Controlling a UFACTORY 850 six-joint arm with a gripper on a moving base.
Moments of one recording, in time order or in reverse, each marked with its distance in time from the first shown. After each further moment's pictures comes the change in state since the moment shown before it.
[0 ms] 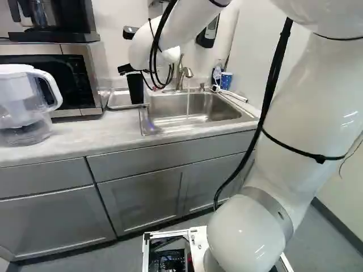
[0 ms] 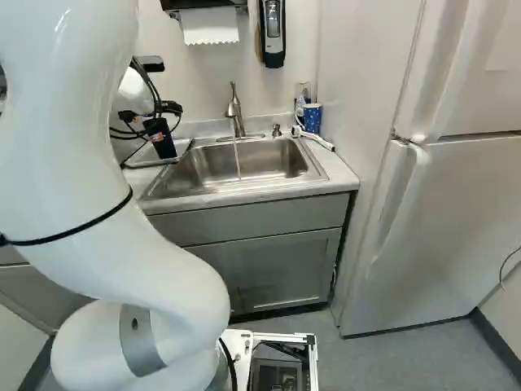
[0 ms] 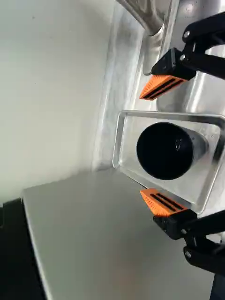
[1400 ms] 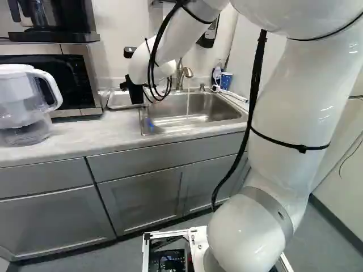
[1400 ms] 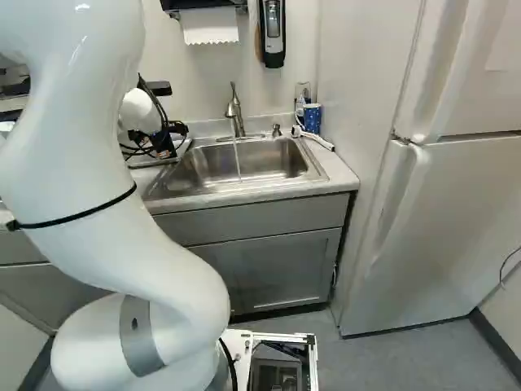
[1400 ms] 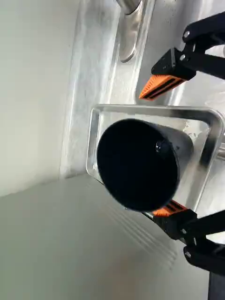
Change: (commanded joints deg) arm 0.0 -5.3 2.0 0.0 0.0 0.0
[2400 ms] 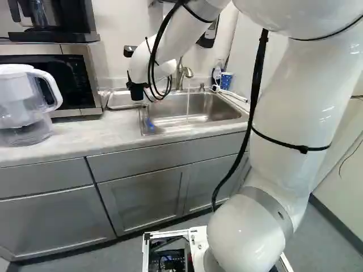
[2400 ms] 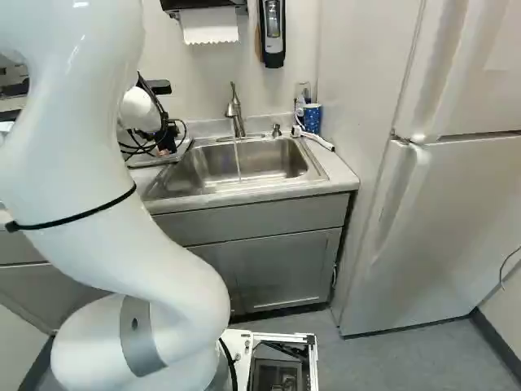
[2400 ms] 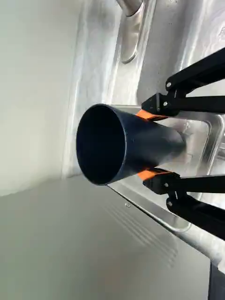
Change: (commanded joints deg) arm 0.0 0.0 0.0 0.0 0.0 0.0
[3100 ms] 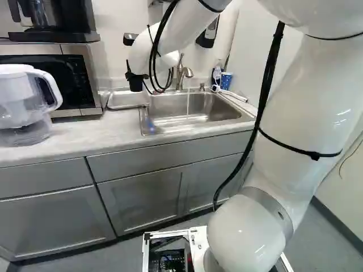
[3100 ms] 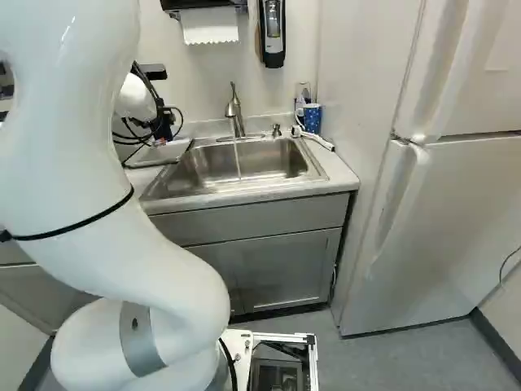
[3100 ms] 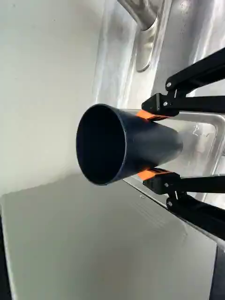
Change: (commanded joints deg) arm 0.0 3.2 -0.9 0.0 0.0 0.0
